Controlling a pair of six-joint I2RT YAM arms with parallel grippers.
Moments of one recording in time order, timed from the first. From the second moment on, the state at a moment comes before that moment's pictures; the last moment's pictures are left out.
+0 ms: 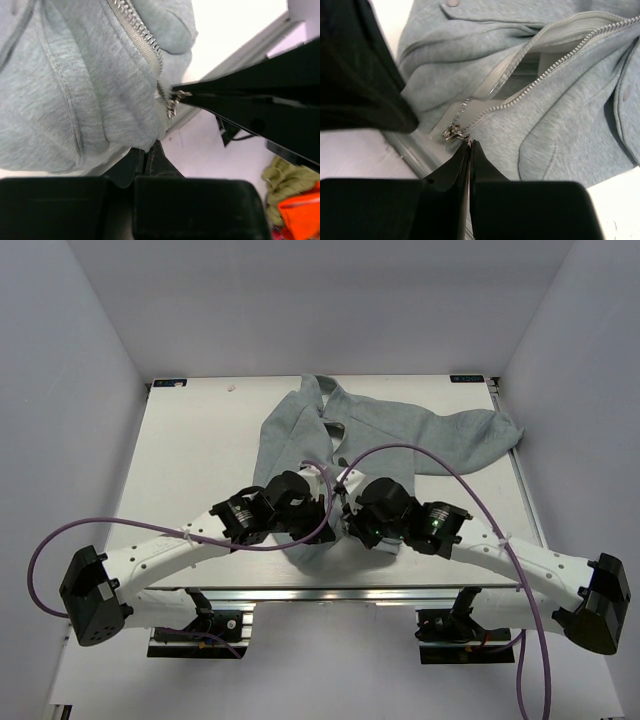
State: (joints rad) left arm -0.96 1.20 0.91 -0.42 0.15 -0.68; right arm 1.03 1.11 0.89 -0.53 0.07 0.10
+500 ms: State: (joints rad) left arm -0.98 1.11 1.00 -0.56 -0.03 -0.50; right arm 0.97 1.06 1.00 -0.66 0.08 0.07
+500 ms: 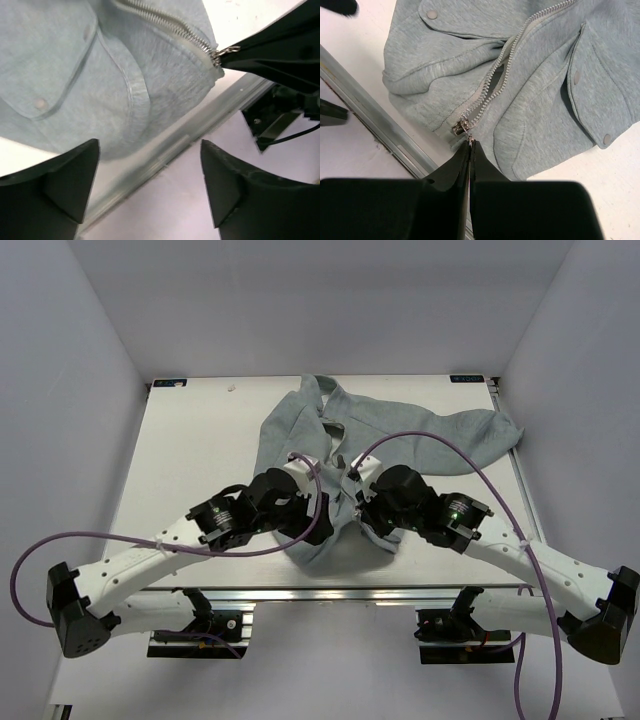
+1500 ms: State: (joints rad) left arm -1.16 1.27 1.00 -0.18 -0.44 0.12; right arm 0.80 1.14 1.19 -0.77 -0.13 0.05
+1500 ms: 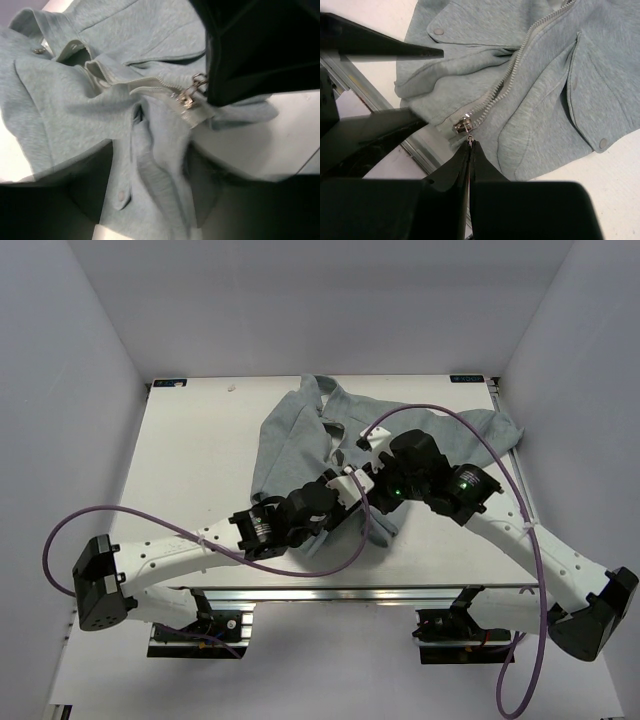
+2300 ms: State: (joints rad) left arm -1.17 1.29 0.95 0.02 -0.37 0.25; right arm 0.72 1.17 1.20 -0.74 -0.29 0.06
